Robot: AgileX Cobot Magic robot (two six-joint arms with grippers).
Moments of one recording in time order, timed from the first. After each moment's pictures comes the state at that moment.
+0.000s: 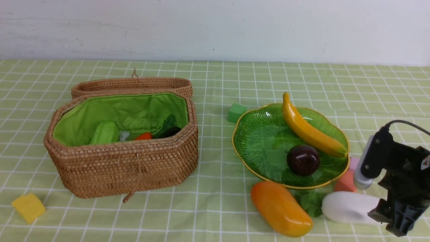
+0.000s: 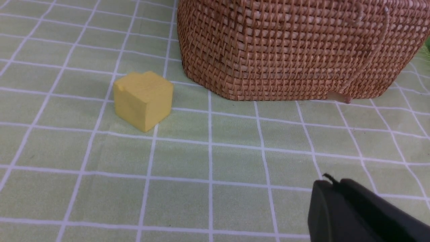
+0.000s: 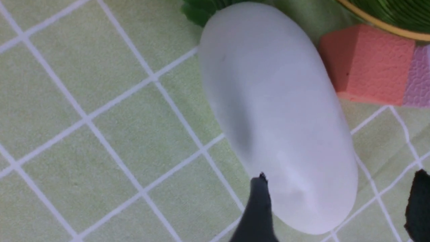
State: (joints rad) right arm 0.11 1.45 -0.78 0.11 0.56 -0.98; left arm -0.06 -0.01 0.03 -0.15 0.39 -0.09
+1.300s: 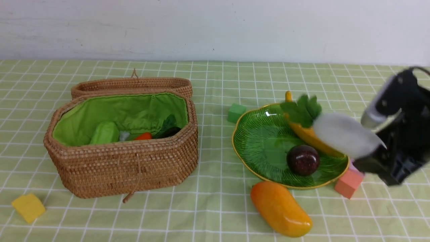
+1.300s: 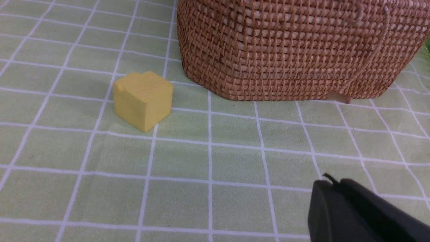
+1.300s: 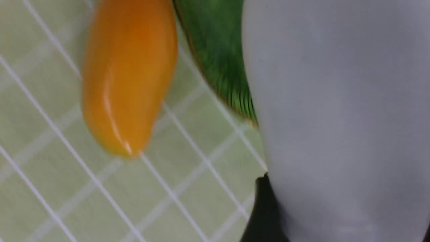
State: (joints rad) right arm 0.13 1.31 -1.02 0.43 0.75 -1.01; left arm -0.06 -0.01 0.03 -0.15 0.39 -0.09
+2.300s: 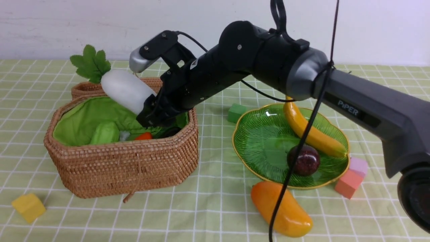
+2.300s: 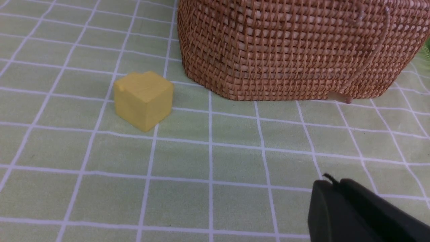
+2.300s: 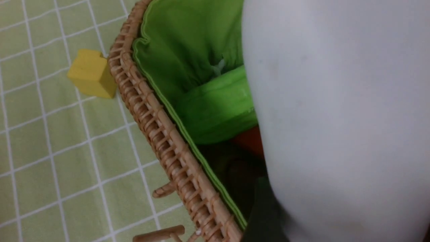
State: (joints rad) right arm 0.64 2.20 -2.08 0.57 0.78 -0.71; left arm -0.06 -0.01 0.03 -0.15 0.39 -0.09
